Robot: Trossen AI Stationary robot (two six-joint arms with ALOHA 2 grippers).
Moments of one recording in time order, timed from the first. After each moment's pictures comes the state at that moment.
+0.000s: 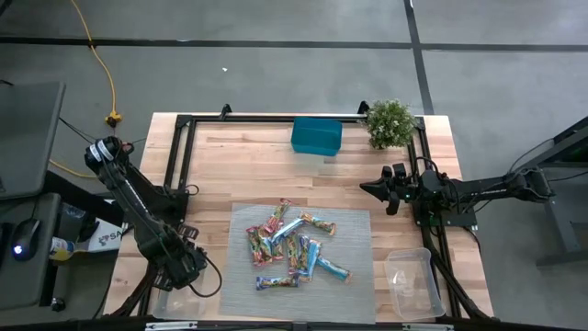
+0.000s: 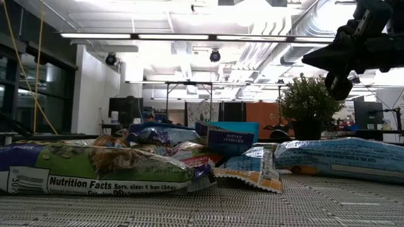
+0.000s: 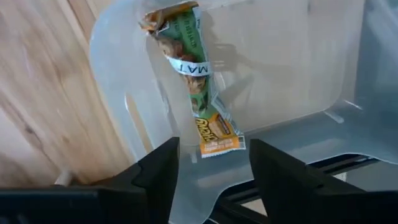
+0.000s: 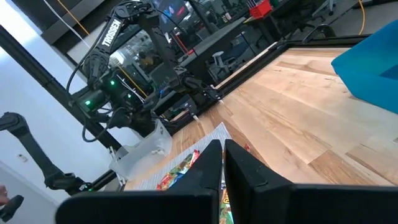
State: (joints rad) left arm -0.96 1.32 0.93 -1.08 0.17 -0.69; right arm 0.01 0.41 0.01 0.40 0.12 0.65
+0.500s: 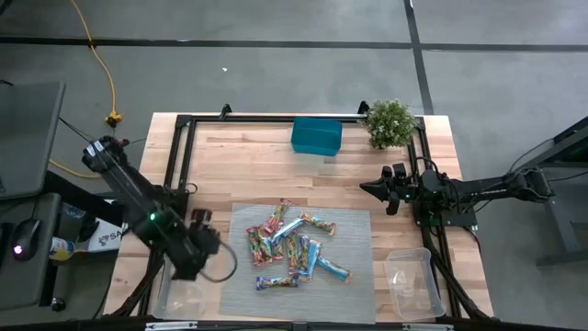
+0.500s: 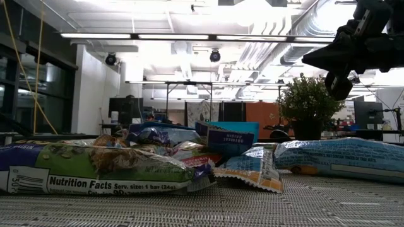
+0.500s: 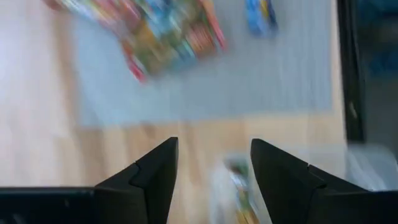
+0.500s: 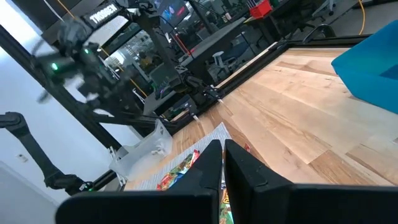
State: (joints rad) left arm -0.77 1.31 1.29 -1.25 -0.23 -0.63; right arm 0.01 0.41 0.01 0.40 0.12 0.65
